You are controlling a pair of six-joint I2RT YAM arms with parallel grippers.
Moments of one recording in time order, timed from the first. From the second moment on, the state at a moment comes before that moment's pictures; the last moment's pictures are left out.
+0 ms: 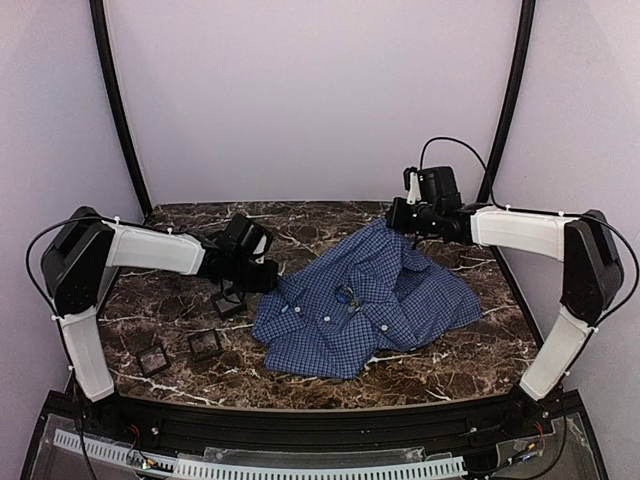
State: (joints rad) left arm -0.67 1.89 1.18 -0.18 0.02 -0.48; right arm 0.47 1.72 1.22 -0.02 0.02 0.45
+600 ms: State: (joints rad) left arm -0.67 1.24 1.23 -0.08 0.37 -0.35; right arm 0.62 0.89 1.01 0.11 0.06 0.20
